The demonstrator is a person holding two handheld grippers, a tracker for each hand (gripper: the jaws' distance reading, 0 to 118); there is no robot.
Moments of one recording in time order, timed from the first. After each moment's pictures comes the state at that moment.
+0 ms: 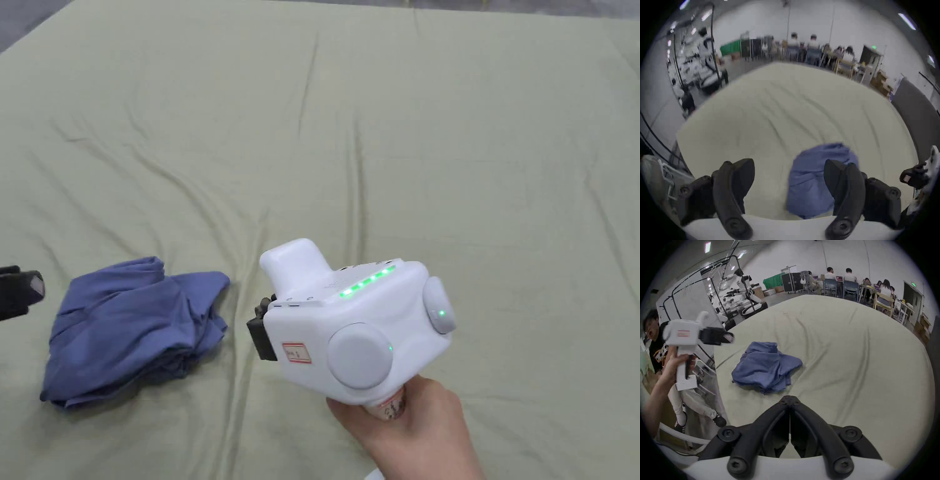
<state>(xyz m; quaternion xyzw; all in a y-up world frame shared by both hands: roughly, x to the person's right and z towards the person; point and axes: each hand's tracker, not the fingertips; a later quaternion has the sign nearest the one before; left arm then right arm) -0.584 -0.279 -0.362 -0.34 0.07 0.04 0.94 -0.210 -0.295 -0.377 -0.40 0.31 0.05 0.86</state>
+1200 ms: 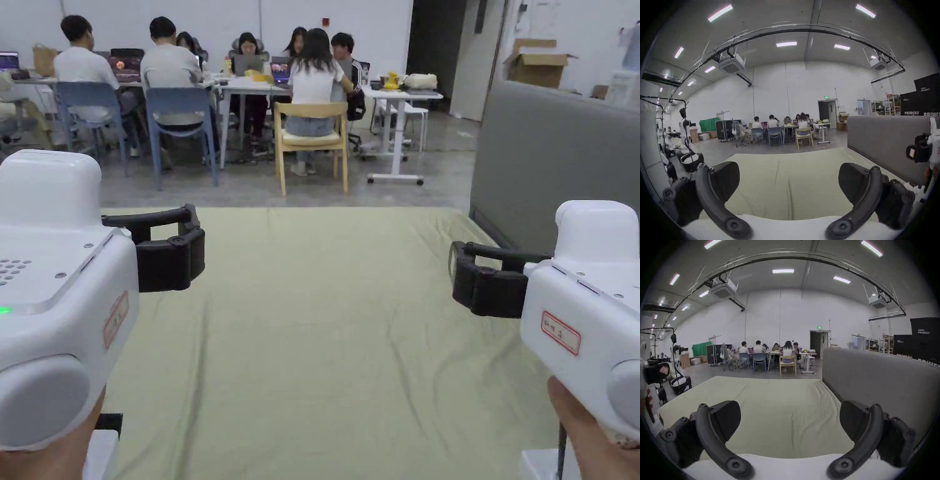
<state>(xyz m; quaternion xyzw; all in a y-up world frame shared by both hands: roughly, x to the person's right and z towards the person) -0.188 -0.060 -0.294 0.01 -0.05 -0.06 1.00 0.167 -0.086 -0.229 -0.06 -0.09 0.00 0.99</state>
